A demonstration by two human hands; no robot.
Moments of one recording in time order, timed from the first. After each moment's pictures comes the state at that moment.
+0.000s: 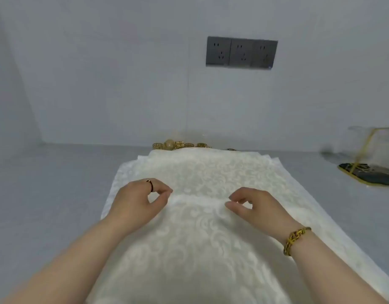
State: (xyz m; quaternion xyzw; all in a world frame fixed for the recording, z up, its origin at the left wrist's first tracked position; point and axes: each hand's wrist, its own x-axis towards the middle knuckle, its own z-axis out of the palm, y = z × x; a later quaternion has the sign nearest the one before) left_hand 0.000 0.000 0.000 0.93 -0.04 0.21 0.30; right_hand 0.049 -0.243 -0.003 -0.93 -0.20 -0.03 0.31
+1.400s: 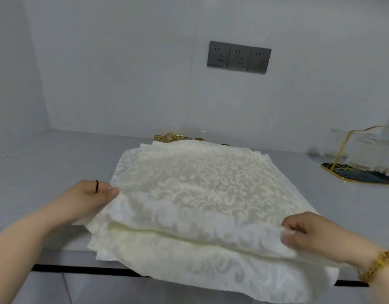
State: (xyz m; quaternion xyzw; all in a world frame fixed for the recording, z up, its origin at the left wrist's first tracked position) left_hand -0.073 0.068 -0.028 0.87 0.06 0.12 0.48; right_hand -0.042 -0.336 0.005 -0.96 -0.19 0.10 0.19
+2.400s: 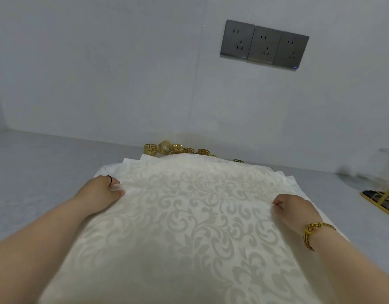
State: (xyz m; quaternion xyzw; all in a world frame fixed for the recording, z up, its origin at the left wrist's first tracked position) left_hand 0.154 0.104 -0.051 0.93 0.15 0.12 0.31; right_hand 0.211 -0.277 -0.028 -0.99 -0.02 -0.08 0.06
